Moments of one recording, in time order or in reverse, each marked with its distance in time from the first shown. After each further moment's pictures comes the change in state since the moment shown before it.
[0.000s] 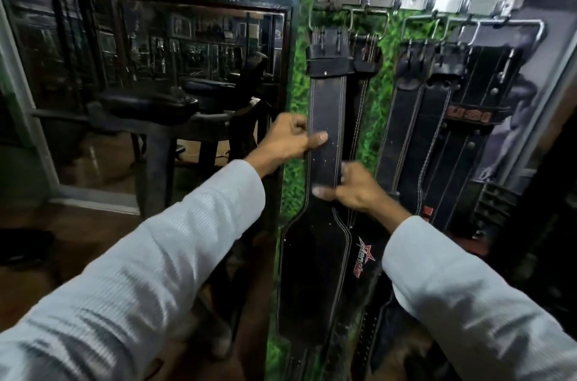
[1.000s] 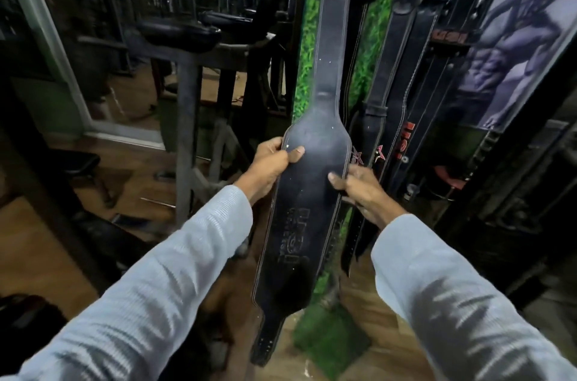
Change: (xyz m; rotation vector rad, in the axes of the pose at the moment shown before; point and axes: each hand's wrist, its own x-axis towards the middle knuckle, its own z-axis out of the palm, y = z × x) left_hand -0.264 -0.031 0.054 -0.391 0.245 -0.444; right_hand -0.232 0.038 0.049 0.398 0.016 0.315
